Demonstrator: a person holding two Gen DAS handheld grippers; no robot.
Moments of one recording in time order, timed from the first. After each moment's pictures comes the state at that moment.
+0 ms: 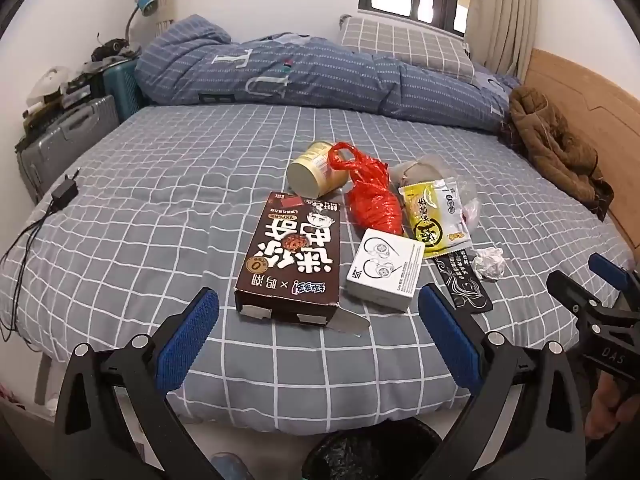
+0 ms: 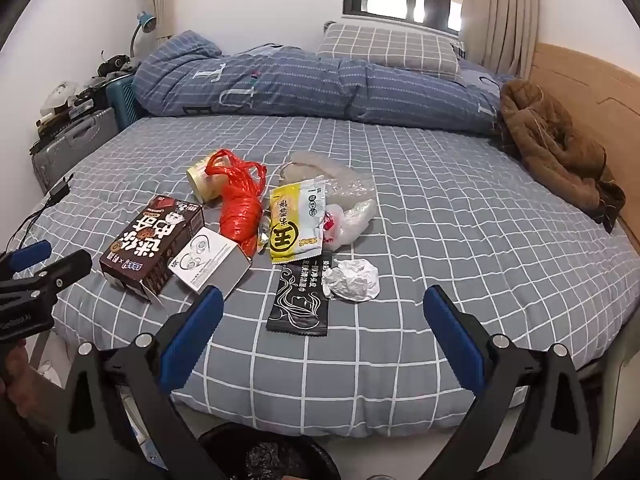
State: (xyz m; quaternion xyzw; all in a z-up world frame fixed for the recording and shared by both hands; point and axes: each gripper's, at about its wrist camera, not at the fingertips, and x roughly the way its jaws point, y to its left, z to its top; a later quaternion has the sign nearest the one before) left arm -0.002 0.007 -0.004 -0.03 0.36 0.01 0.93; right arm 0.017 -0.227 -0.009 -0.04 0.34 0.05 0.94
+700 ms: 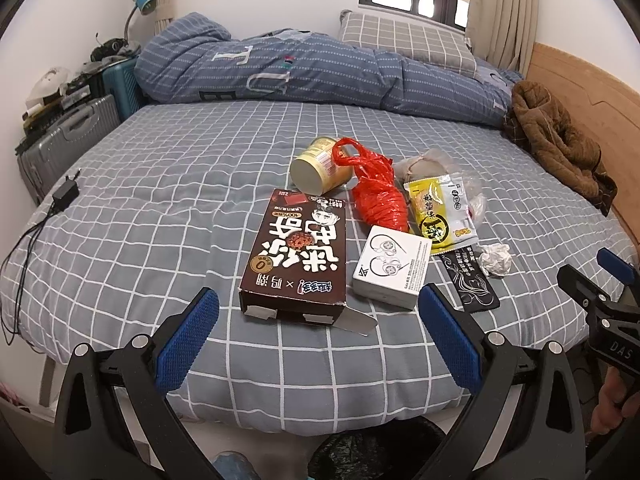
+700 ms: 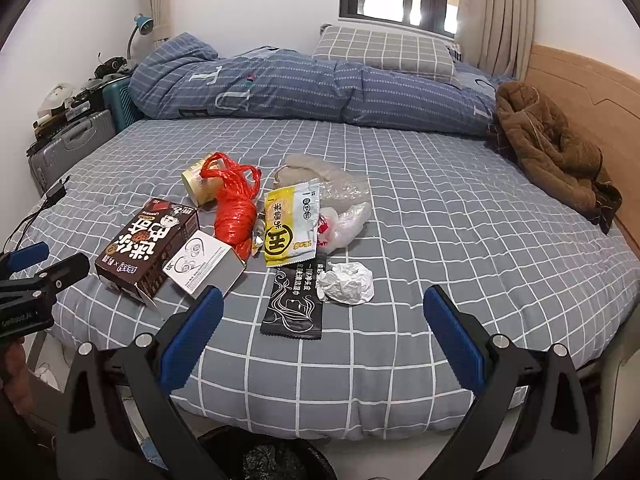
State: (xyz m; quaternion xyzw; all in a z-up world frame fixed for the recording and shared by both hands) left arm 0.005 0.006 -0.008 -0.03 0.37 0.02 0.93; right arm 0.018 -0.231 -0.009 -0.04 0.33 0.05 0.94
